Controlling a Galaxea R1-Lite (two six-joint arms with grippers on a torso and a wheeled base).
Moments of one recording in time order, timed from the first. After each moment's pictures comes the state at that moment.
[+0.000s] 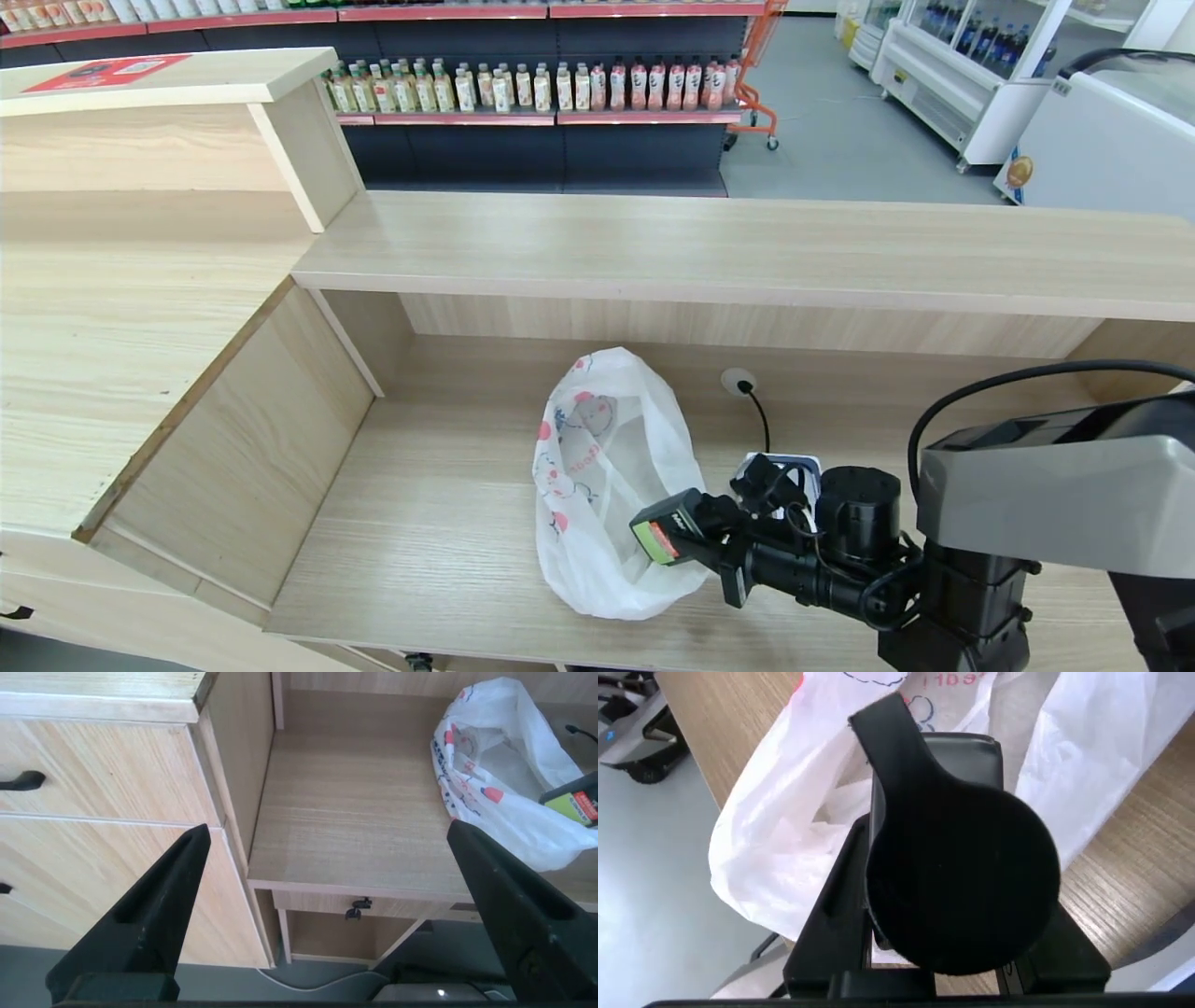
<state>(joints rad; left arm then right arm) 0.00 0.00 0.00 0.00 -0.01 0.00 0.49 2.34 -0.49 -1.57 0.43 -0.13</state>
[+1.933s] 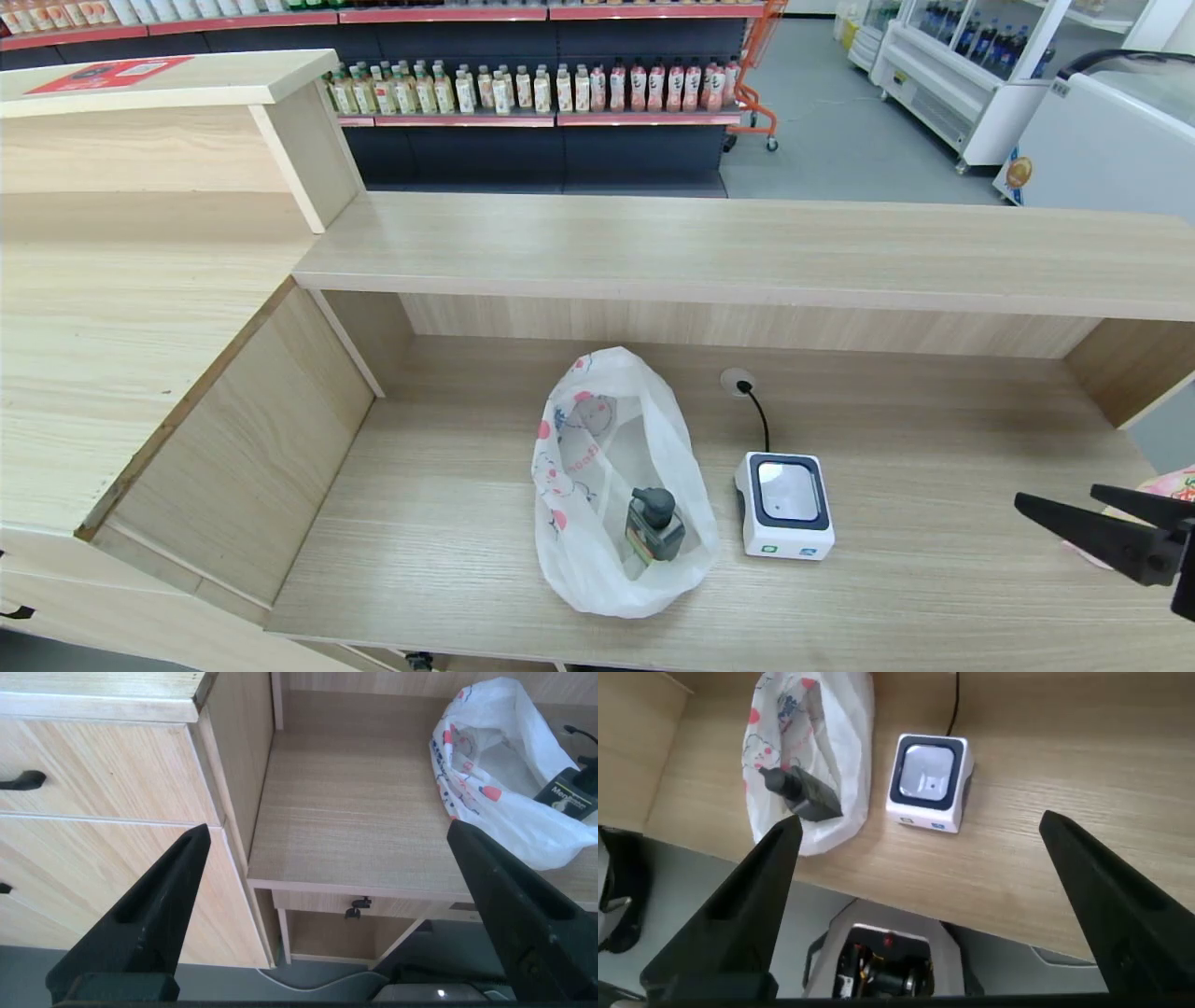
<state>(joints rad) 0.00 0.00 0.00 0.00 -0.01 0.00 -0.03 0.95 -0.41 -0.22 0.36 0.08</state>
